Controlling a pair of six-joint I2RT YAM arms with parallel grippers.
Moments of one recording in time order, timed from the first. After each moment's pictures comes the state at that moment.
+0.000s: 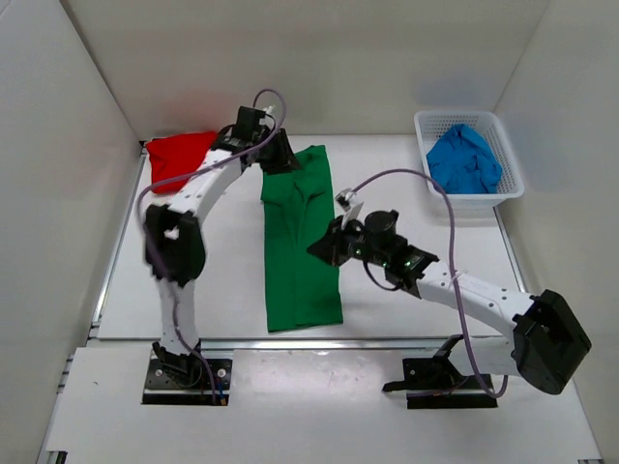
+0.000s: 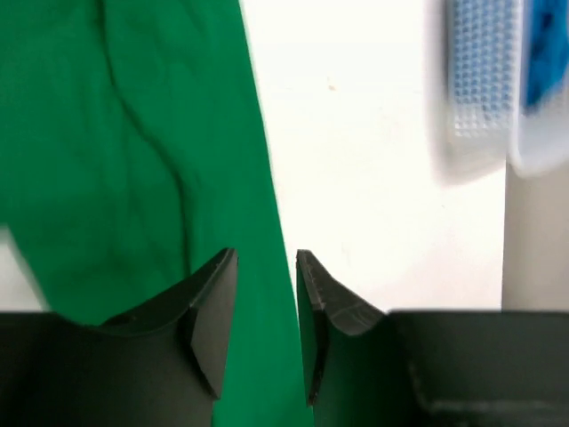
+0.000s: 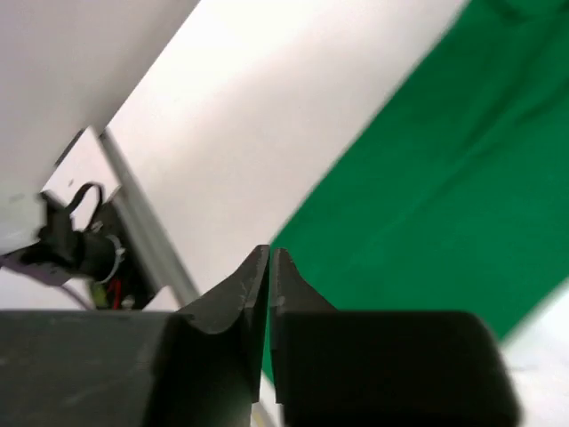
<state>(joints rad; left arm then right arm) -0.33 2.23 2.07 -0.59 0.33 -0.53 0.81 1.25 0.72 0.24 -0.25 0.49</state>
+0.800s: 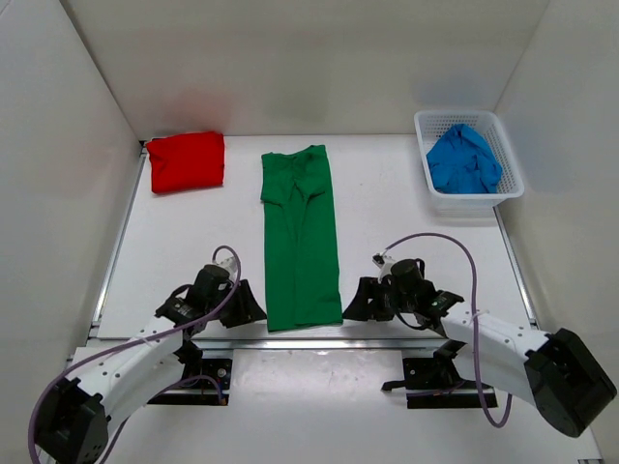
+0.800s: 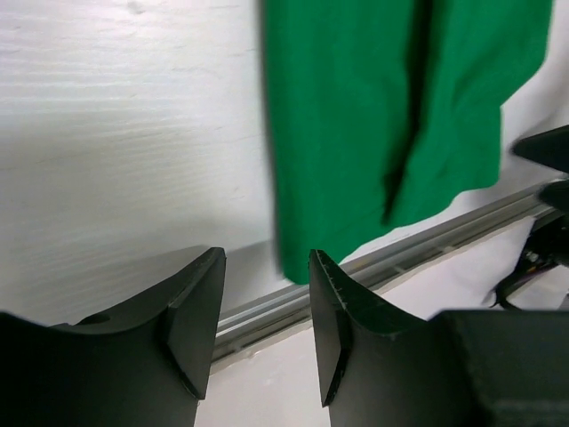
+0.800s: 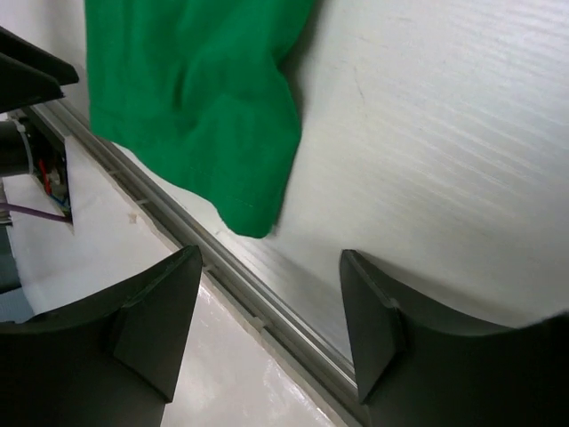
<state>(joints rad) -0.51 0.74 0.27 -0.43 0.24 -0.73 0.63 0.96 0.25 -0.02 -0.43 0.67</state>
